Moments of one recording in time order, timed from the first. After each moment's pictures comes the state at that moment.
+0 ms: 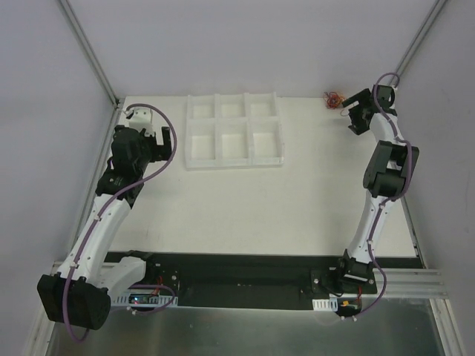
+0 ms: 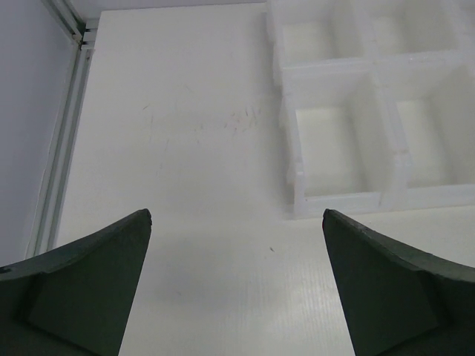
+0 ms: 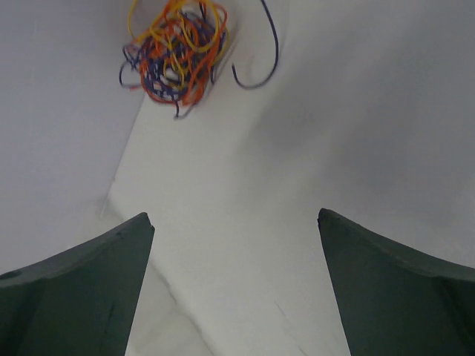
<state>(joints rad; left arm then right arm) -0.16 0.99 0.92 -0.27 -0.15 -0.05 -0.18 2.23 1.91 -0.43 -0.14 0.84</state>
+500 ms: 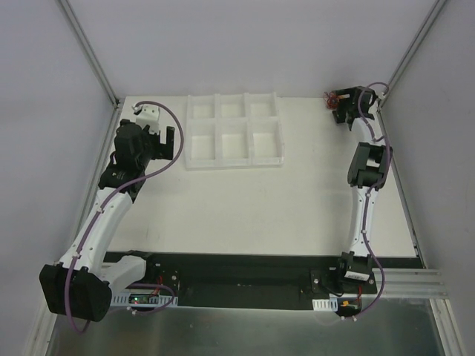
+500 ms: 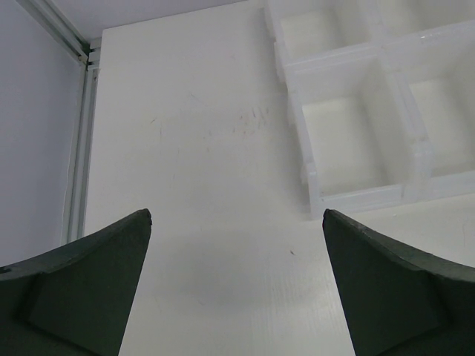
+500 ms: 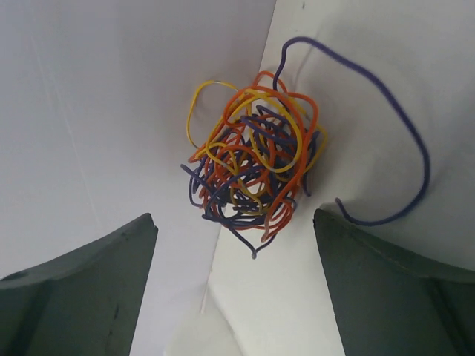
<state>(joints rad) -0.16 1.04 0.93 -0.24 -0.11 0.10 -0.15 2.72 2.36 -0.13 -0.12 1.27</state>
